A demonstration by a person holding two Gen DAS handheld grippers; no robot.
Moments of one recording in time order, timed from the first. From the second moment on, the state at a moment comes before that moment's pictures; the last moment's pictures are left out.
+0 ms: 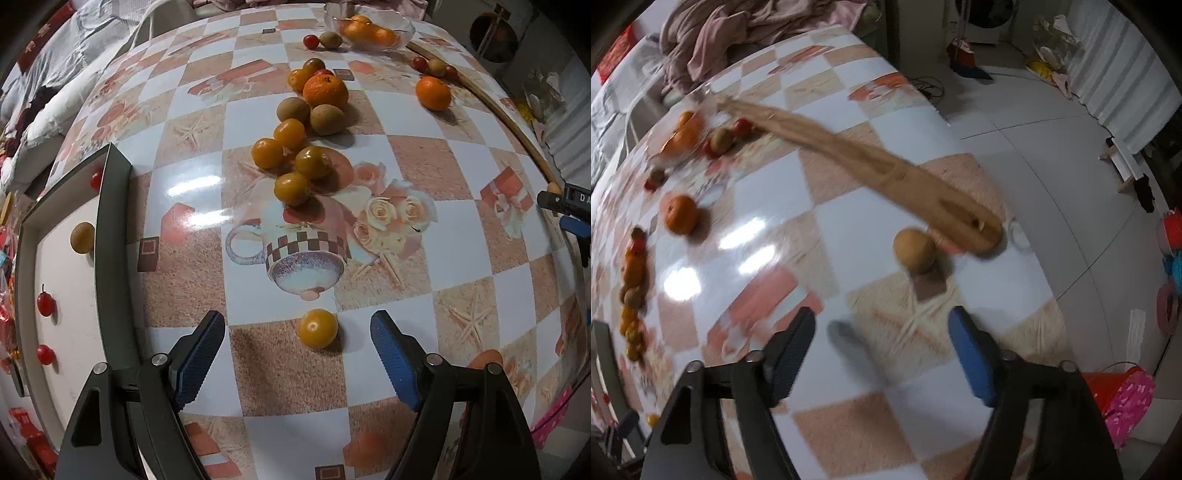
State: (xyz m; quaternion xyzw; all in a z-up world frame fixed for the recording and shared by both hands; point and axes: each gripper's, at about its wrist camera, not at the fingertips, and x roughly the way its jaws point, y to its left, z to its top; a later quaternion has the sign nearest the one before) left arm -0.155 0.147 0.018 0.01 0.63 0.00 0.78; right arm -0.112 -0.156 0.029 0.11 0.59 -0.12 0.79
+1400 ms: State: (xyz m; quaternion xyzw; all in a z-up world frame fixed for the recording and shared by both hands) left arm -0.147 0.176 0.037 -0.07 0.62 -0.03 0.78; right arm -0.130 -0.026 0.047 0.07 0.61 0.06 0.79
